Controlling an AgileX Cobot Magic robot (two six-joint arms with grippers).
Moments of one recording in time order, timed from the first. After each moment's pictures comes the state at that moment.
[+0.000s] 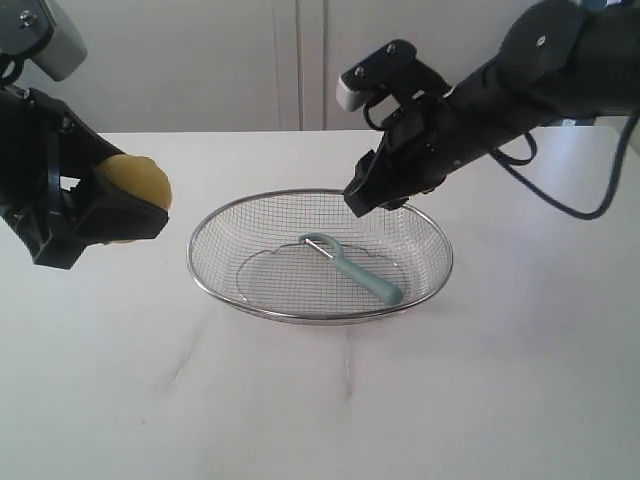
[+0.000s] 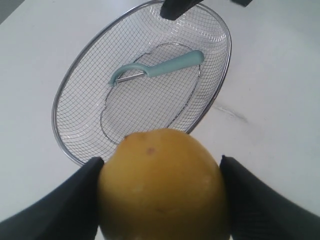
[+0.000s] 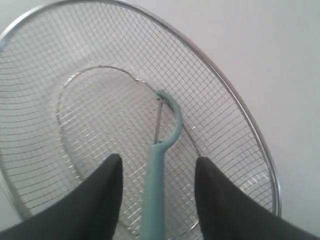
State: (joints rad) left arm -0.34 1.16 -0.97 -0.67 0.81 1.10; right arm 0.38 1.72 -1.27 0.54 0.60 -0.87
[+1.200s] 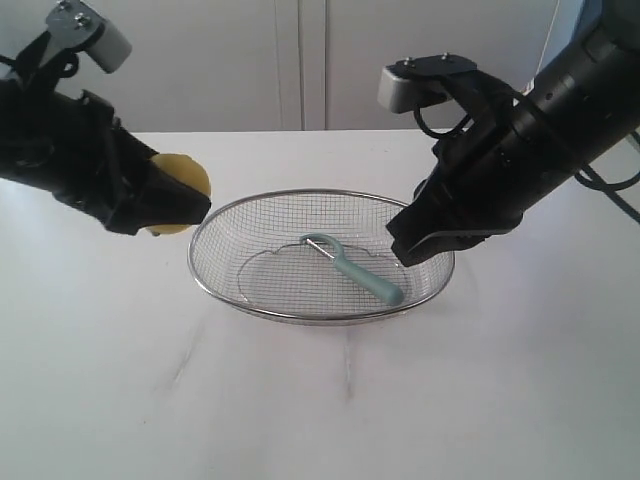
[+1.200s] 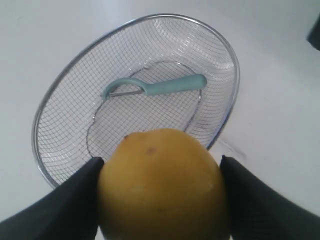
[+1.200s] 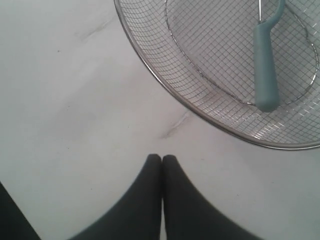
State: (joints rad) left arm -0.34 1.33 -1.02 -0.82 0.75 1.10; right arm 0.38 1.46 -1.18 0.47 1.03 -0.54
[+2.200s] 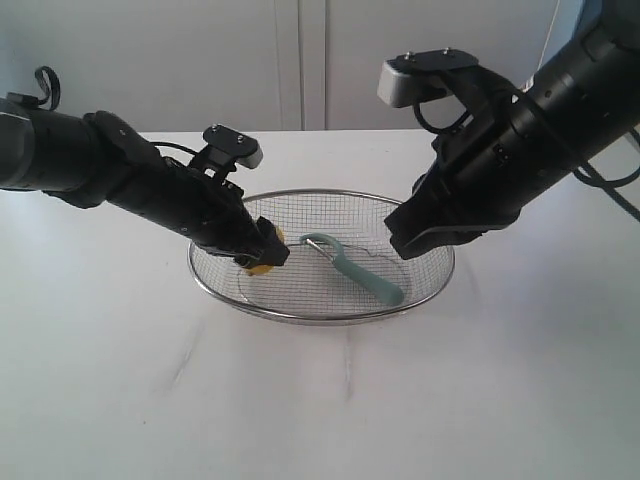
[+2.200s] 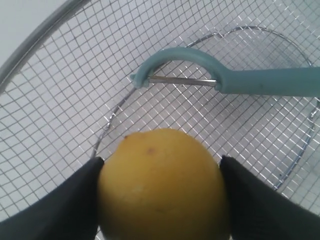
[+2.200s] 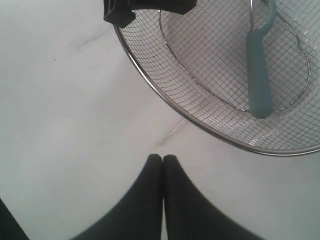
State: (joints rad) left arm -0.45 1.94 -1.24 -0.93 0.46 1.10; right arm 0.38 1.46 -1.18 0.47 1.00 -0.54
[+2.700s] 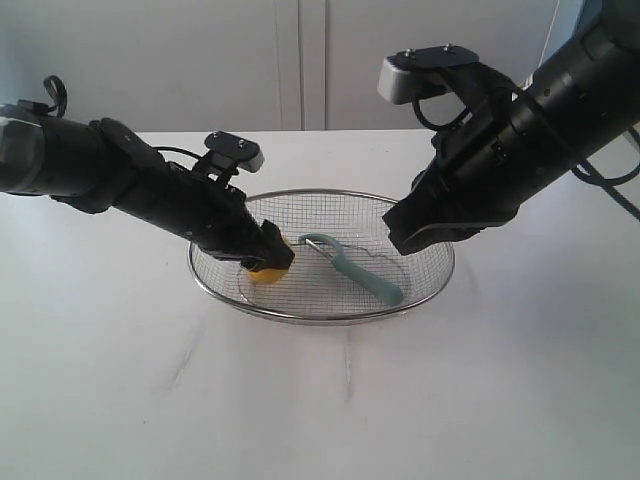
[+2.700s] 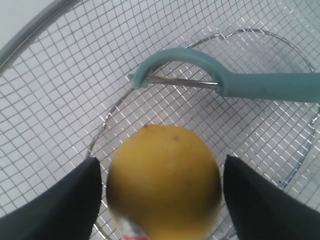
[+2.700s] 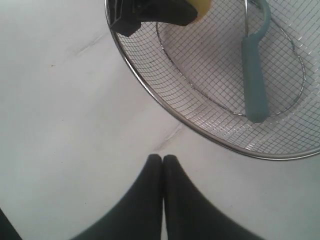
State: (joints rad) left arm -0.45 1.96 -1.25 -0.97 0.46 1.10; right arm 0.38 1.46 -1.18 0.47 0.99 -0.54
